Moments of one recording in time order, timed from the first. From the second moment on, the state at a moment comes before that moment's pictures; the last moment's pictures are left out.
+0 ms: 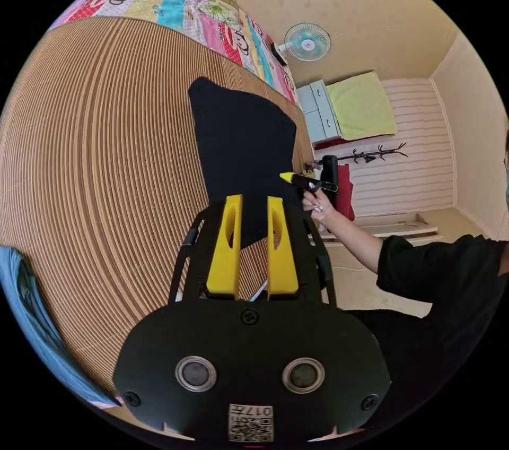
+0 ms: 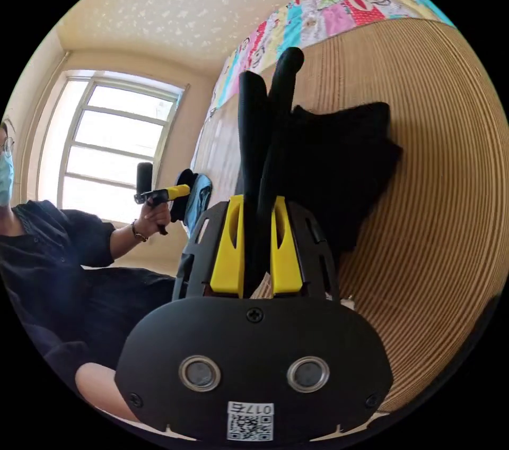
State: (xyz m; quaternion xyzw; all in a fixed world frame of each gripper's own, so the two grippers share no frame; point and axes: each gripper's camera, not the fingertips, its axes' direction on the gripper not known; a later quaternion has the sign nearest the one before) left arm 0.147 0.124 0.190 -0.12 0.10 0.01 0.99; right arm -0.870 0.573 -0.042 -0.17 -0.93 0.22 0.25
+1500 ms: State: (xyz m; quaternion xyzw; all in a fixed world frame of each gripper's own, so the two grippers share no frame) left arm 0.388 0.048 0.493 -0.60 0.05 0.21 0.77; right arm -0.644 0.659 -0.122 -0.41 -0.68 0.21 0.57
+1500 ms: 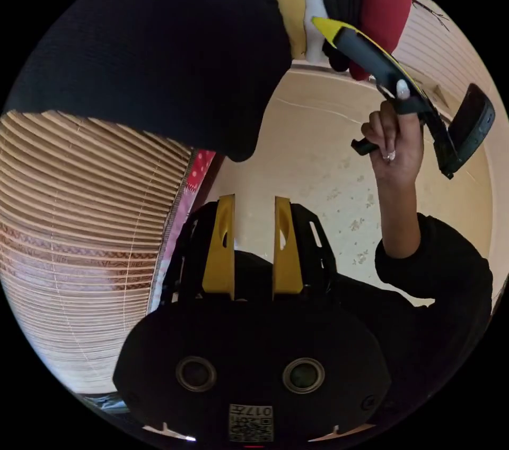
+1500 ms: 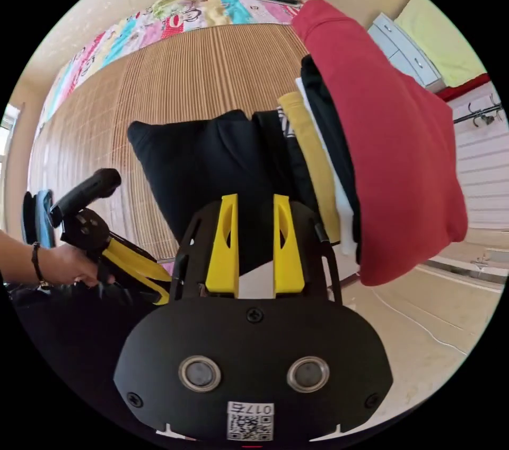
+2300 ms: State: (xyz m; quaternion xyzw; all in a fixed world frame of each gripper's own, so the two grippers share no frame) left arm 0.017 0.193 0.092 -0.25 -0.13 -0.40 0.87; right arm -0.740 0.590 -0.299 -0.61 -0.68 0.09 0.40
